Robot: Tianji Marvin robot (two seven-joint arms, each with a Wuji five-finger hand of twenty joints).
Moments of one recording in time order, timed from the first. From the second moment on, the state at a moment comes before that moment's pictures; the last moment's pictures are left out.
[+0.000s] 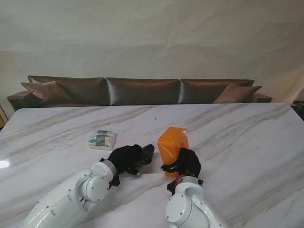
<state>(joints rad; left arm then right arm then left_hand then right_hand) 1.28 -1.12 -0.82 -1.32 0.63 0.03 0.05 -1.64 -1.32 0.97 -1.70 -0.45 0.56 -0.62 0.44 -1.05 0.99 0.10 0.33 0.19 0.52 1.06 0.59 0.08 0.43 0.97 0.72 0.16 0.07 1.09 0.46 0.09 -0.24 0.61 0.43 -1.38 1.32 -0.23 1.22 -0.25 1.40 0.95 1.36 -0.14 1.33 1.03 1.28 -0.07 1.30 0.88 1.20 -0.05 1.87 0.68</state>
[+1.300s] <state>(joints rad) 1.43 -1.06 -0.90 -1.54 0.64 0.02 -0.21 -1.66 -1.31 0.99 -1.71 -0.45 0.55 -0.62 0.30 -0.95 0.85 -0.11 0.08 0.07 0.83 0.77 0.33 -0.03 0.81 0.85 0.34 0.11 0.68 1.04 0.19 0.13 -0.24 0.72 0.43 -1.38 1.32 -0.23 1.22 -0.25 1.40 0.96 1.36 -0.14 1.33 1.03 1.27 -0.07 1.30 0.87 1.20 -0.05 1.87 0.67</state>
